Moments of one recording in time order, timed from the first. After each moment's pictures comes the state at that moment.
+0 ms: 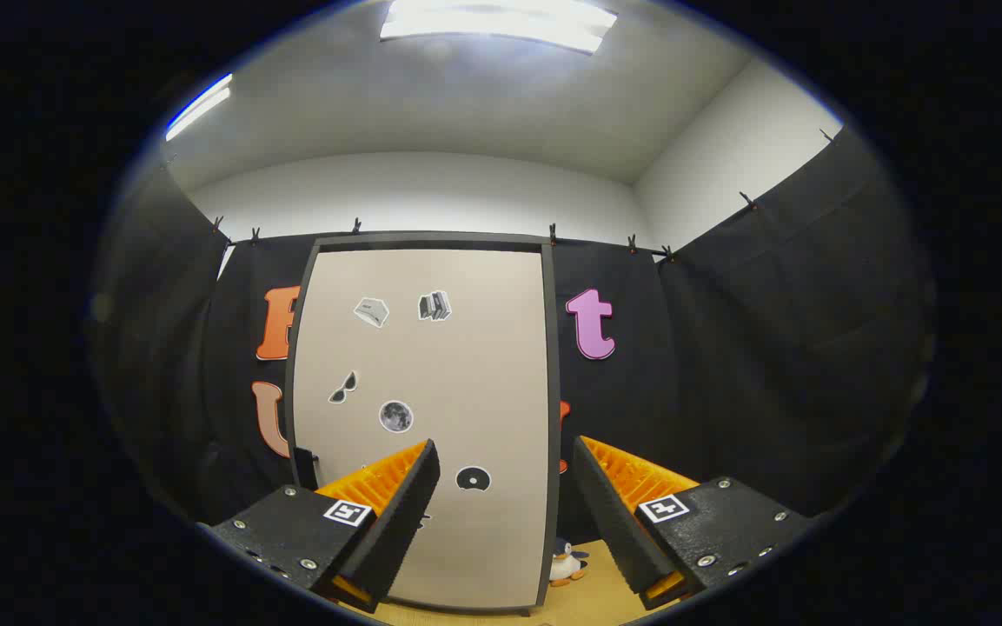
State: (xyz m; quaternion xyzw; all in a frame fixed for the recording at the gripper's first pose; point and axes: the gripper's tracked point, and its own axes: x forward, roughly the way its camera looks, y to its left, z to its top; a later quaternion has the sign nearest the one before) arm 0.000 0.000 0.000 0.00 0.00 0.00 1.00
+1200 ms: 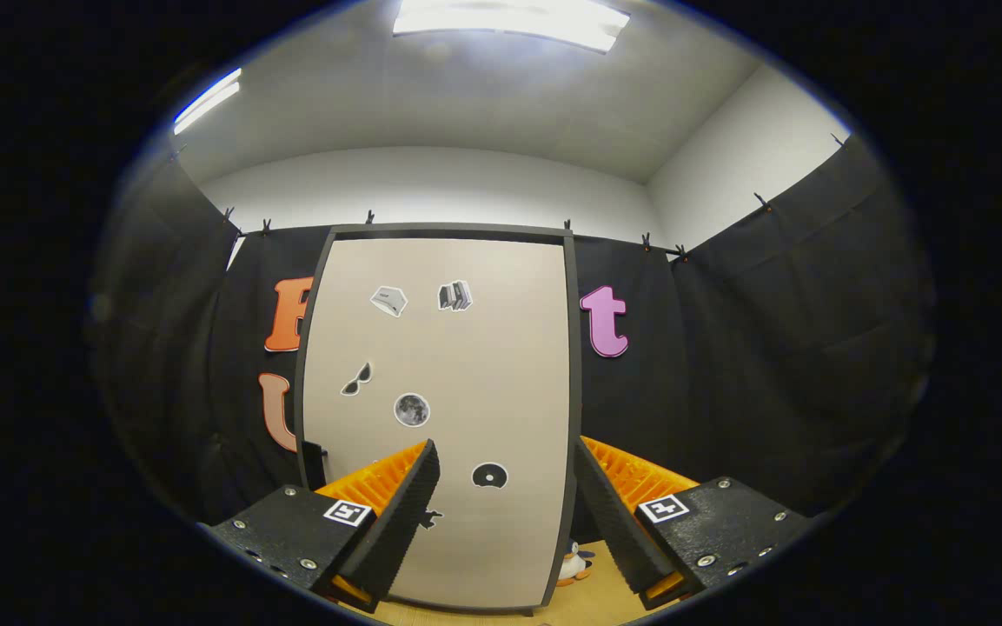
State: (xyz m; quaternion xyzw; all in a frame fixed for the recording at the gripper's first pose) arm 0.007 0.024 -0.011 -0.01 0.01 0.02 1.00
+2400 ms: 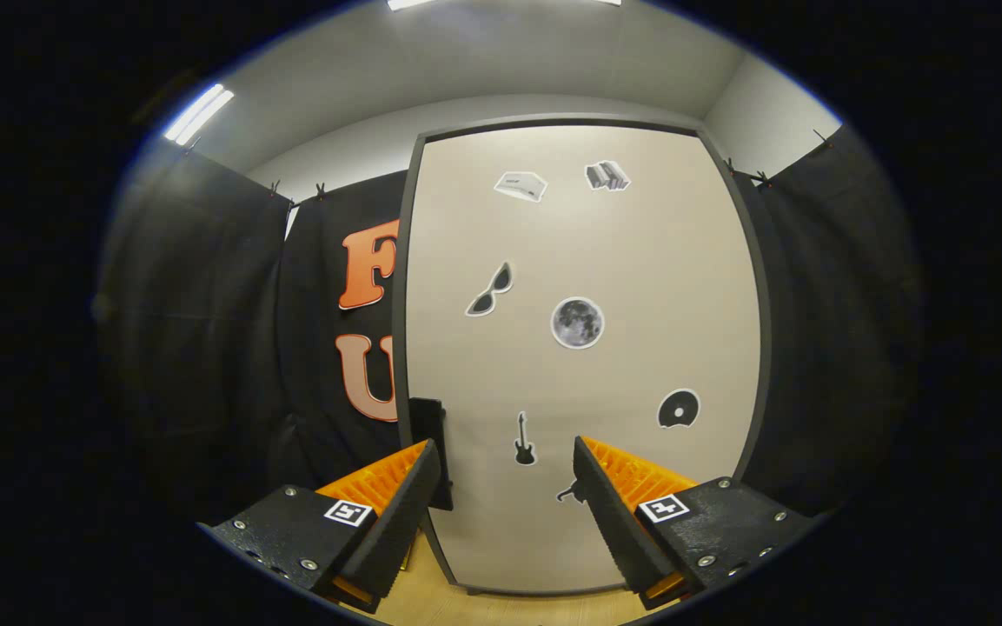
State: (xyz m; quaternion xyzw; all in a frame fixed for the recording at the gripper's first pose) arm 0.048 0.195 -0.108 0.03 0.11 0.15 0.98
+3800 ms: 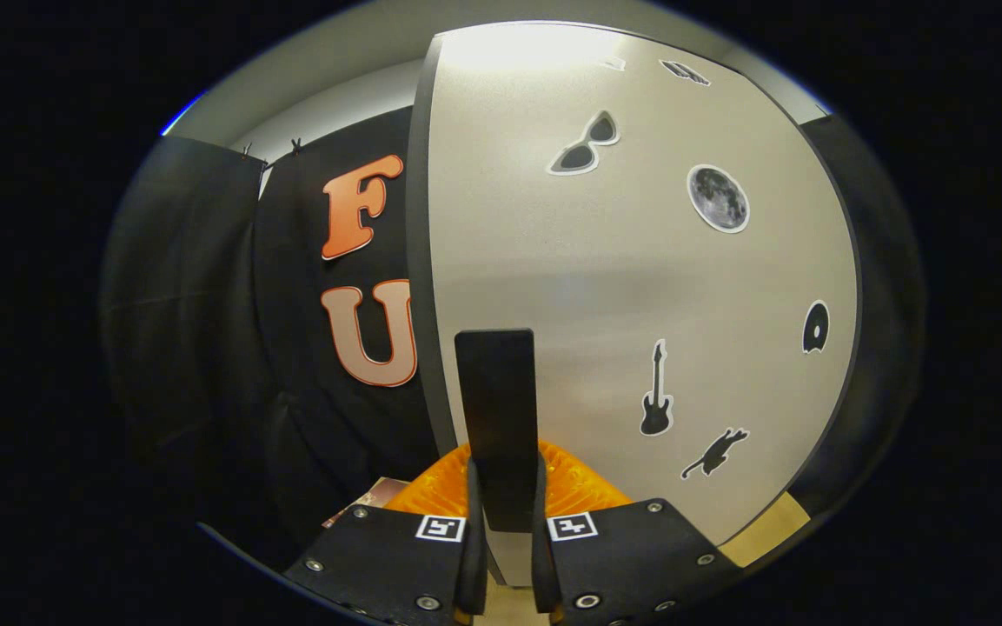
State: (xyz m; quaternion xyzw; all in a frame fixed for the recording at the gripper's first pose) arm 0.090 0.275 -0.184 0.04 0.20 0.13 0.97
